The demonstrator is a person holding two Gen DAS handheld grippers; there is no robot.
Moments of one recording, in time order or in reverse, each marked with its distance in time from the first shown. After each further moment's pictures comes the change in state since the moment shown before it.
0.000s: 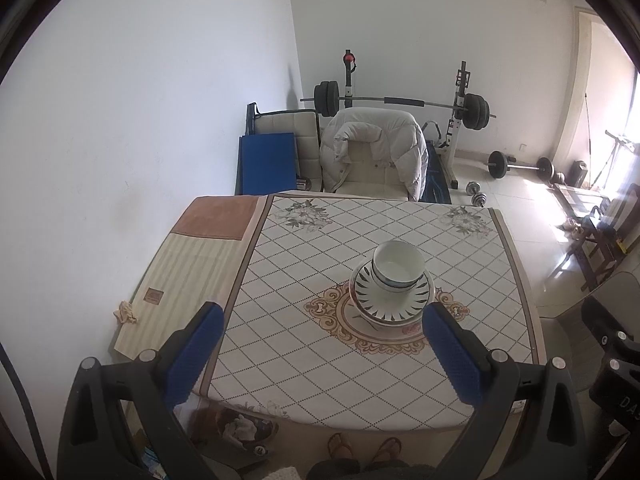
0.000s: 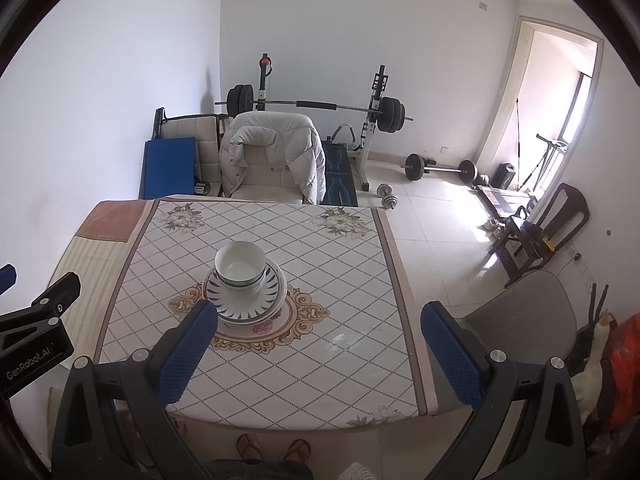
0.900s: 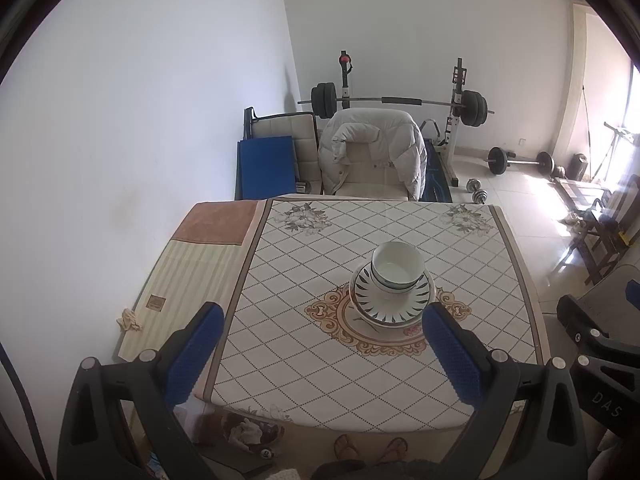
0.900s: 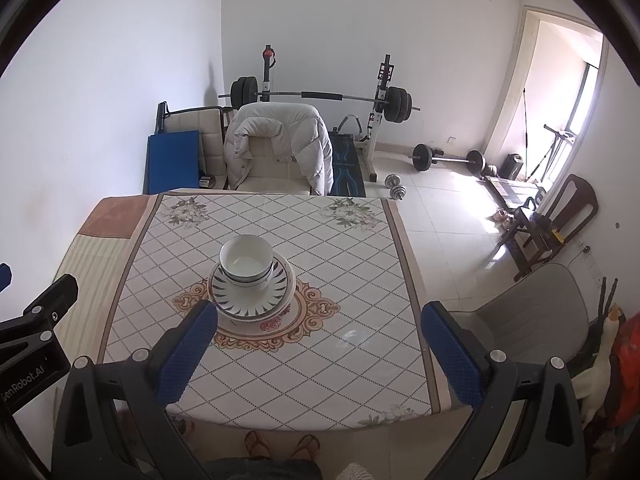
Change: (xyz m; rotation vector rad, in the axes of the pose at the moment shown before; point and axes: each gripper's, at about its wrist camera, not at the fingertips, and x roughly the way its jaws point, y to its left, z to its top) left arm 0.001 -0.005 0.006 0.031 -0.008 0.012; right arm 0.028 0.000 0.000 0.010 0.031 0.035
